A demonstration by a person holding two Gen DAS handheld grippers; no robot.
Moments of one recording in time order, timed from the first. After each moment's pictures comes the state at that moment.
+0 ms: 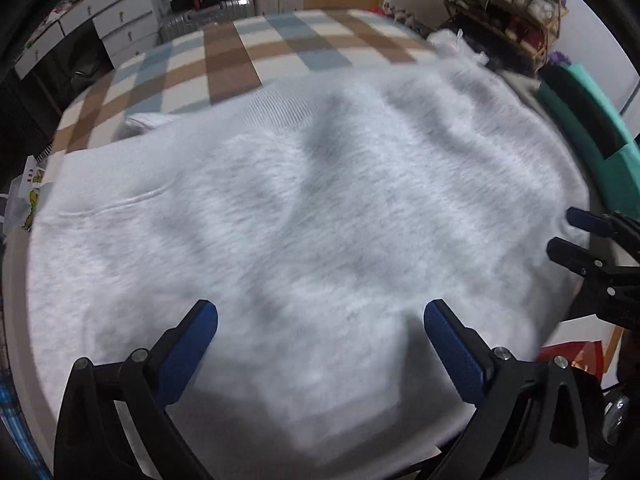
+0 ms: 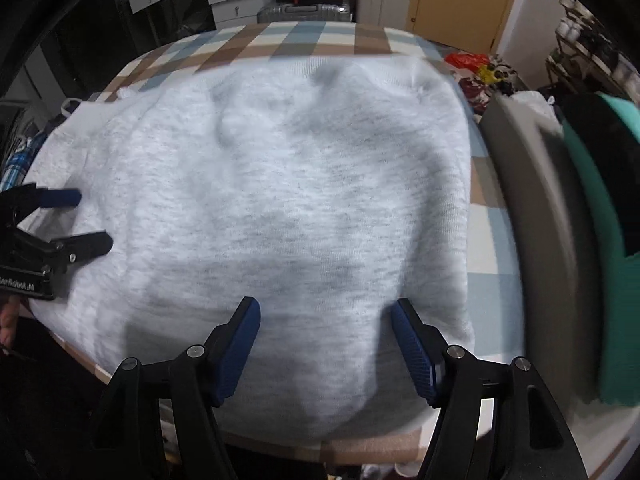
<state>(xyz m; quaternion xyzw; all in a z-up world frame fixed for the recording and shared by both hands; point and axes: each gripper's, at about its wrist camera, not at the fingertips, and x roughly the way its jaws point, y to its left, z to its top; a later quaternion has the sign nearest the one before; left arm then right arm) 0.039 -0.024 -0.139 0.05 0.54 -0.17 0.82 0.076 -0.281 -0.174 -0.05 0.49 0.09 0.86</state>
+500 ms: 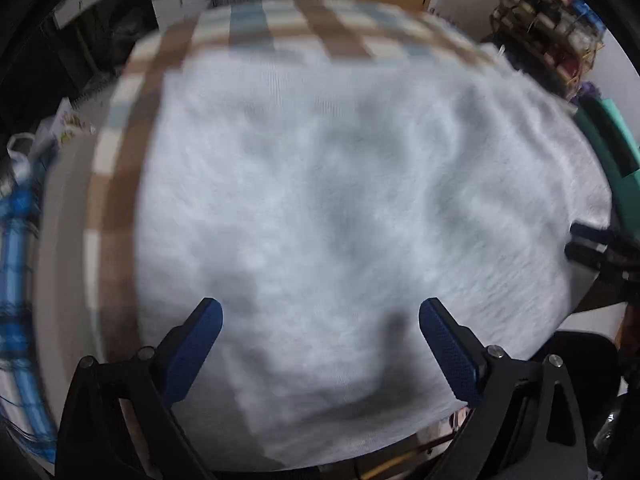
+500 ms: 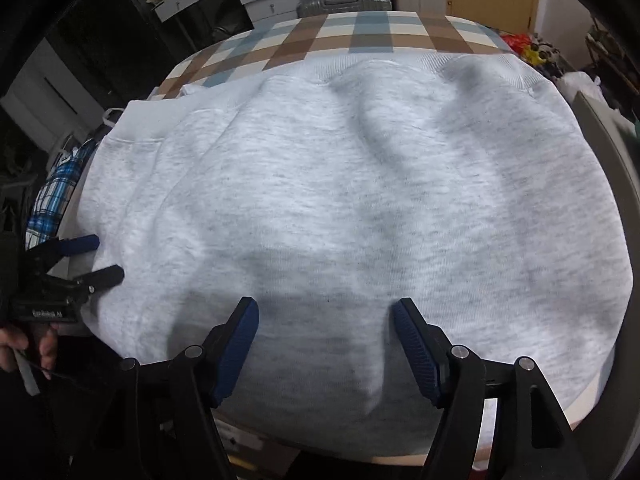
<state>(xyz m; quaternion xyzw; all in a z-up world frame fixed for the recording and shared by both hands) 0.024 0.079 -0.135 0.02 0.55 -0.12 0.83 0.076 -0.223 -0.187 0.00 0.52 0.17 0.83</state>
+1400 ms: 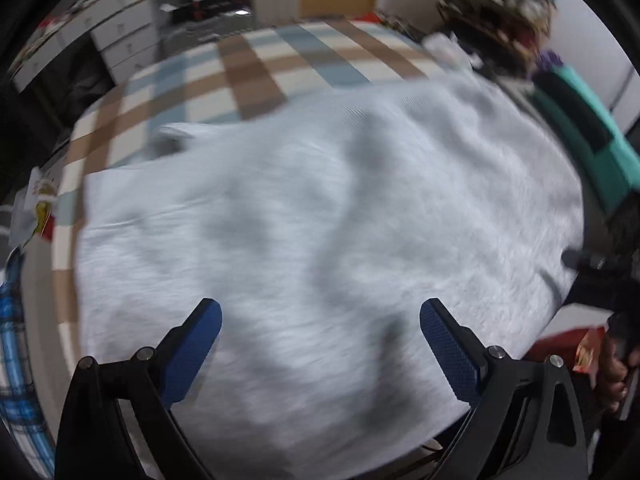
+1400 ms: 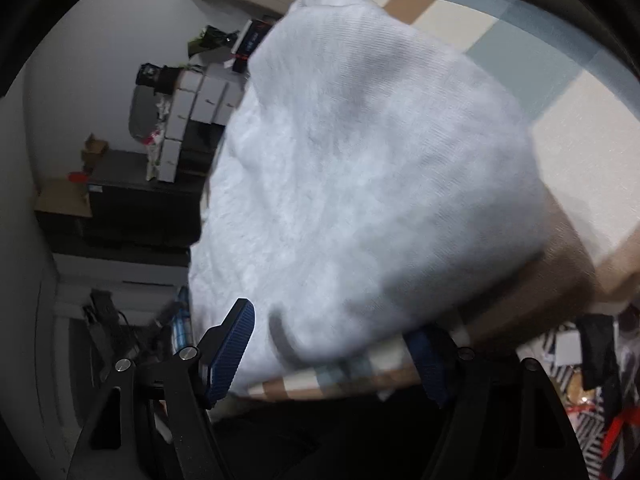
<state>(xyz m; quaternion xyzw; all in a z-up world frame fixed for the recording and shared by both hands) 0.028 -0.012 -0.136 0.08 0.54 -0.18 0.82 0.041 -0.348 -0.237 0.42 0.48 0.18 0.75</state>
